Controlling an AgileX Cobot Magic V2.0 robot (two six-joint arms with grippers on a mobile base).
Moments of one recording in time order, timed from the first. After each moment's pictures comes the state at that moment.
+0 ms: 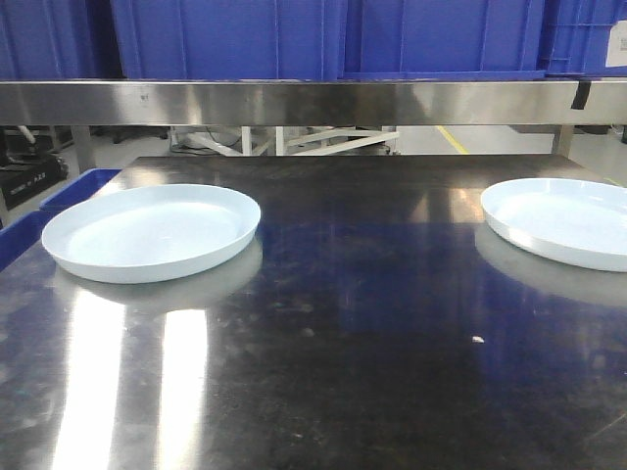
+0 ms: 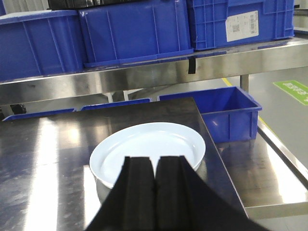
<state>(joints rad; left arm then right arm) -0.07 0.85 -0.87 -0.11 0.49 0.00 -0.02 -0.01 0.01 0.03 0.05 0.15</state>
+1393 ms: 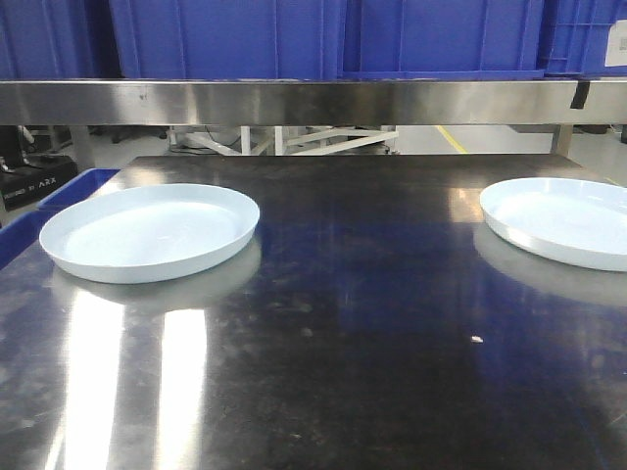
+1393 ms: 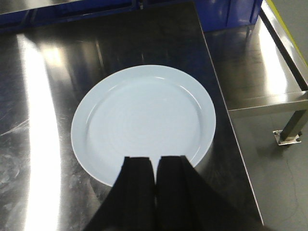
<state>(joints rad) -0.16 0.87 -0.87 -0.12 0.49 0.00 -0.02 0.92 -0.60 0.05 0.28 0.15</state>
